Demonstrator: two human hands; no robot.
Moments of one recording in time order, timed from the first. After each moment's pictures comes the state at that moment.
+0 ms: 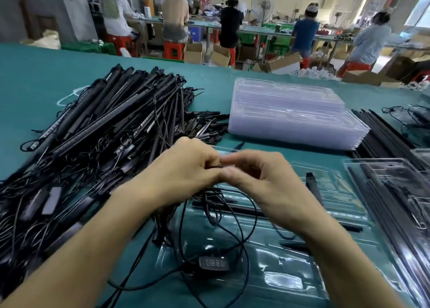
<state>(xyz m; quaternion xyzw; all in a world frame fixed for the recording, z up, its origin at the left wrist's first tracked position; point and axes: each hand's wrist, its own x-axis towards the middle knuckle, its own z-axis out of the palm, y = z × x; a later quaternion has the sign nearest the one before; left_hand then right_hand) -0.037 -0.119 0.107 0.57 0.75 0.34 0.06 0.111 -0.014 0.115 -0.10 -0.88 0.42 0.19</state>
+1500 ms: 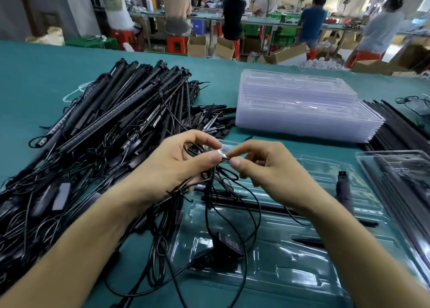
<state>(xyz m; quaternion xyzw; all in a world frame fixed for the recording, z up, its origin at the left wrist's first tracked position) -0.048 -0.149 0.096 0.42 0.63 0.58 0.31 0.090 0.012 0.093 -0.13 -0.87 0.44 0.18</state>
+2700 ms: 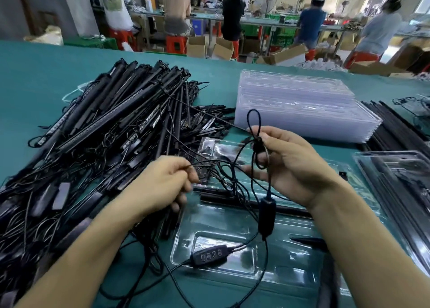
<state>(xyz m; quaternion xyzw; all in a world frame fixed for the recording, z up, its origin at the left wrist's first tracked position) -0.051 -0.153 0.070 0.31 0.78 0.46 0.29 0.090 0.021 0.107 -0.20 -0.53 0.80 0.19</state>
